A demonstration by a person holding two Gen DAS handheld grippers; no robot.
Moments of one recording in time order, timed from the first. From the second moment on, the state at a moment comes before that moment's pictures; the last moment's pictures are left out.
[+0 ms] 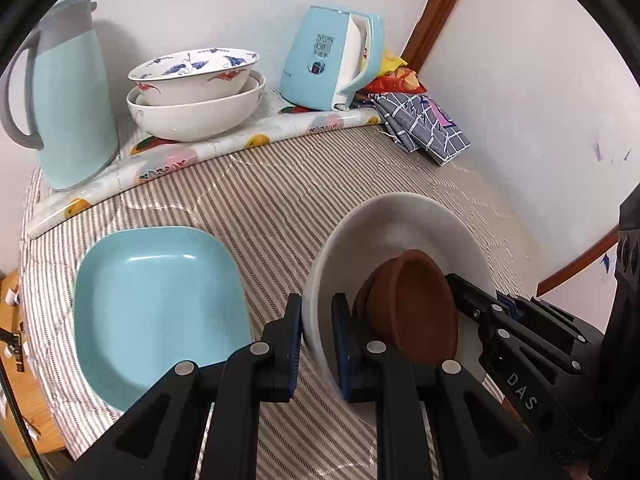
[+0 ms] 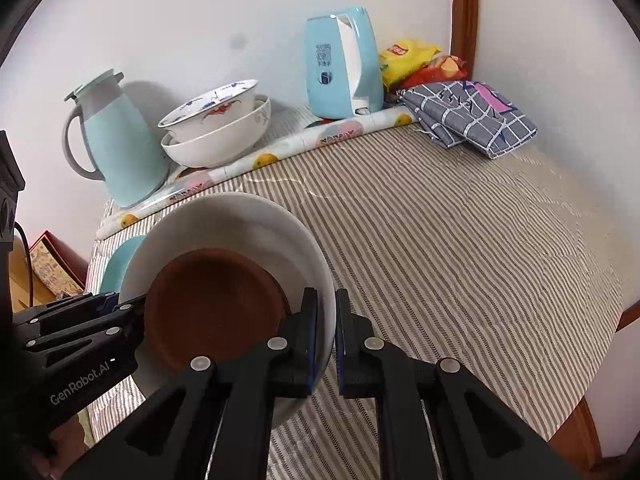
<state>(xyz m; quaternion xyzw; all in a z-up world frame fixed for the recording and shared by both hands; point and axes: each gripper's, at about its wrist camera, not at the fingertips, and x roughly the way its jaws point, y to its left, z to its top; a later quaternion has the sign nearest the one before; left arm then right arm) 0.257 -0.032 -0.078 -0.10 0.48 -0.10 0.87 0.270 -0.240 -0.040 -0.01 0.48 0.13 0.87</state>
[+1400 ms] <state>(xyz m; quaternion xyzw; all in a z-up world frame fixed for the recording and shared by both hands) 0.235 0.056 -0.058 -0.12 0.46 -0.05 0.88 0.259 -0.152 -0.023 -0.03 0.47 0.18 0.86</state>
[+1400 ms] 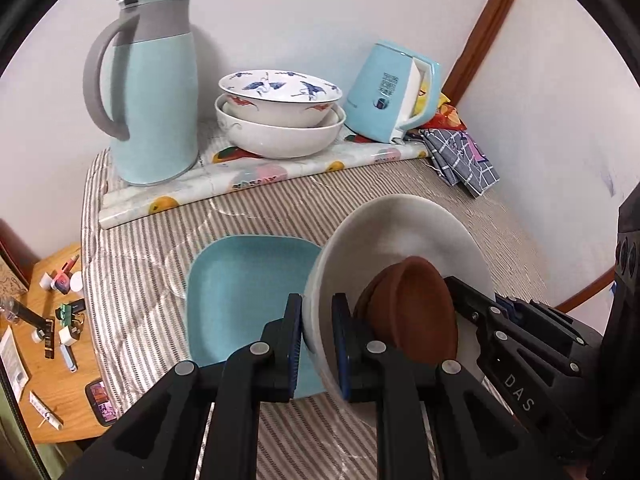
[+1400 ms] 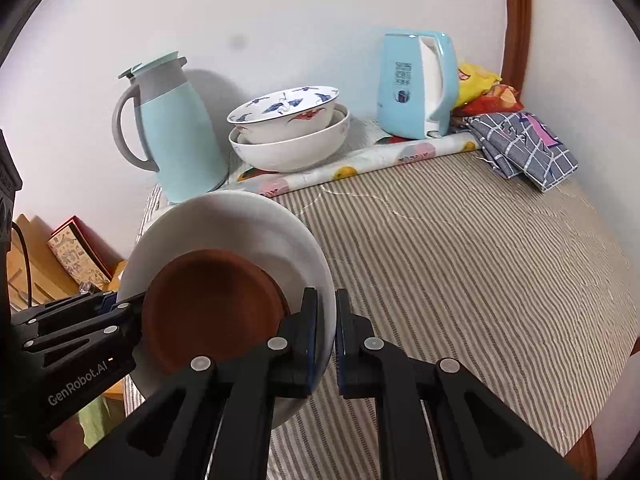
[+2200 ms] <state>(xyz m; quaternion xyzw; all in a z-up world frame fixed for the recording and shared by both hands) 0.239 0.105 -0.089 -0.14 0.48 -0.02 0.87 0.266 -0.103 -0.058 -0.04 0.50 0.21 0.84</state>
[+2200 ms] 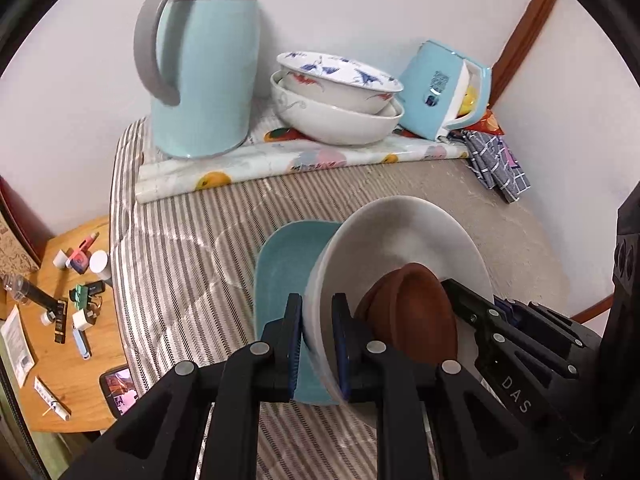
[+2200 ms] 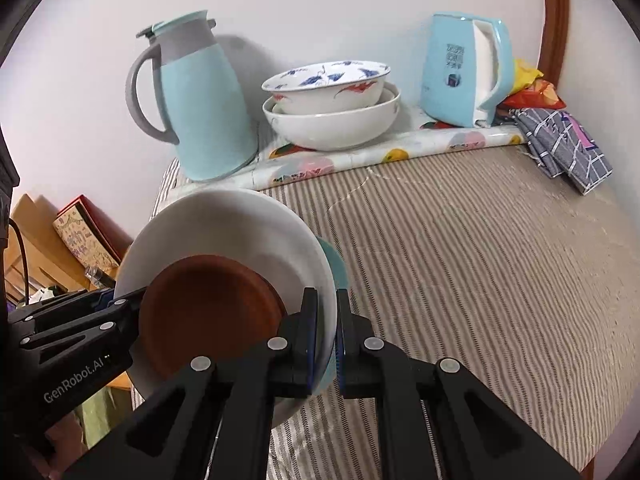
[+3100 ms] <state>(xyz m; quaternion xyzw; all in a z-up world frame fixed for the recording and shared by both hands) 0.265 0.116 -0.129 -0.16 0.51 -0.02 0.84 0.285 -0.086 -0.096 -0.07 0.53 0.20 0.82</state>
